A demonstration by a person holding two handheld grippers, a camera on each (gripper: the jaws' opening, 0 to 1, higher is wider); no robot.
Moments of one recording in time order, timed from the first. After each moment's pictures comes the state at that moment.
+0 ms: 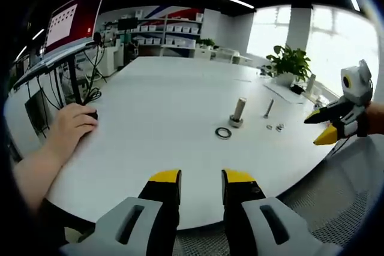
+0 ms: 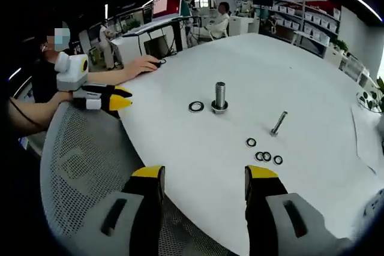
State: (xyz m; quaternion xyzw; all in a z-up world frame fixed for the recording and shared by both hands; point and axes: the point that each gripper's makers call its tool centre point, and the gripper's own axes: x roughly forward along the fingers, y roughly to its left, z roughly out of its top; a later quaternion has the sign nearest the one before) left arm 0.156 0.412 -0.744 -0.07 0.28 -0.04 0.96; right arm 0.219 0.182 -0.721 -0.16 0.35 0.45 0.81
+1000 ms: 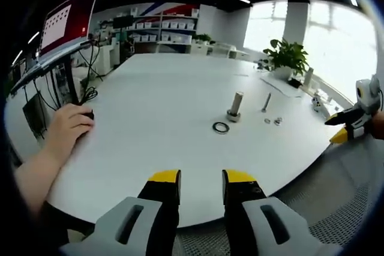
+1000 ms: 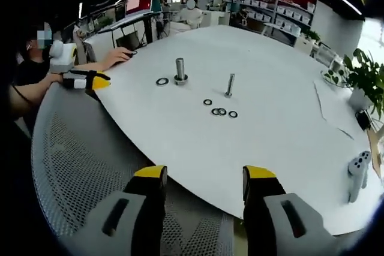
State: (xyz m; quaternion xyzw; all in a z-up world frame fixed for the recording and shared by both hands) left arm 0.154 0.408 -0.748 -0.06 0.29 -0.05 0.95; right arm 0.203 0.093 -0.737 -0.16 0.36 0.35 0.85
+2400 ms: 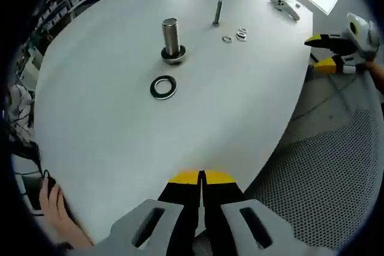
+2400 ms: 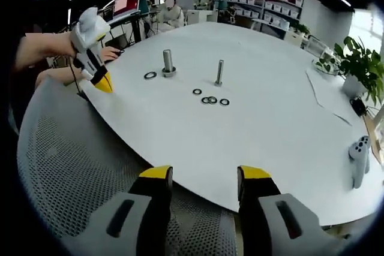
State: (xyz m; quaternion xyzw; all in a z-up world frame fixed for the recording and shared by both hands) left arm 0.173 0.365 -0.799 0.17 0.59 -0.27 0.74; right arm 0.208 0.083 -0.757 -0.16 0.37 0.32 0.86
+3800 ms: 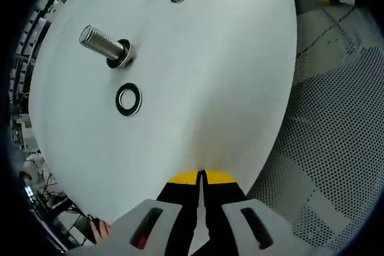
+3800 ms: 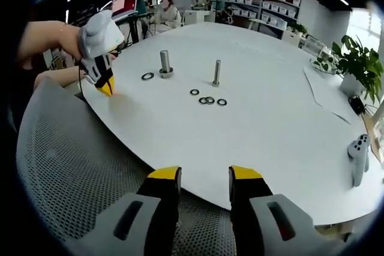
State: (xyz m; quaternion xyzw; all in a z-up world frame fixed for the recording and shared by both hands) left arm 0.180 0.363 -0.802 0.34 0.63 -0.31 0.63; right arm 0.209 0.084 -0.758 -0.16 0.37 0.32 0.86
